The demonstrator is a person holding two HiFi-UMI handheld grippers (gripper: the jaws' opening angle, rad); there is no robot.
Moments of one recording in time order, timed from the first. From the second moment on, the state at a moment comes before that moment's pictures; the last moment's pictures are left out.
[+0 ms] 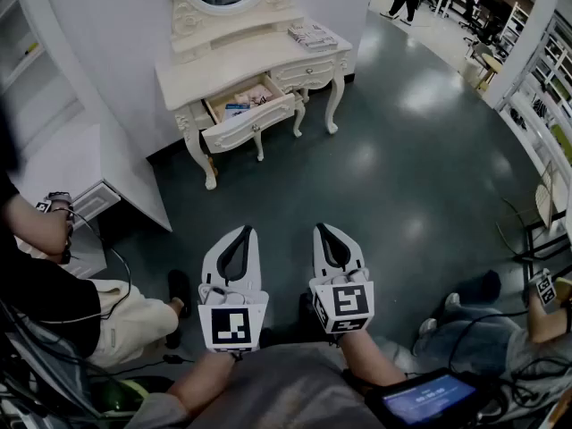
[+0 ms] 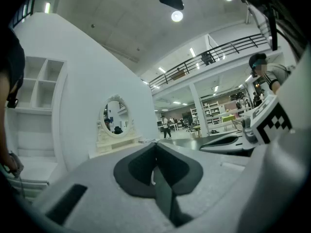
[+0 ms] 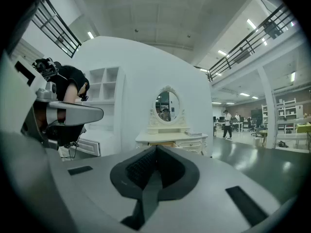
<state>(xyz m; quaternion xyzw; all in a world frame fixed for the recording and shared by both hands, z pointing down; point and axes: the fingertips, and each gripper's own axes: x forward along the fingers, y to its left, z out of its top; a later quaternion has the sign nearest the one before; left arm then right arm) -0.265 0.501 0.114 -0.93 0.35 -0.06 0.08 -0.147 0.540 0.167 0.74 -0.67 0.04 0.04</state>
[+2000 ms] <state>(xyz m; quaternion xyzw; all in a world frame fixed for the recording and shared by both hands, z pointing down) -0.122 0.376 0.098 -0.90 0.42 -0.07 0.07 -0.002 0.387 0.167 0.68 -0.73 0.07 0.05</state>
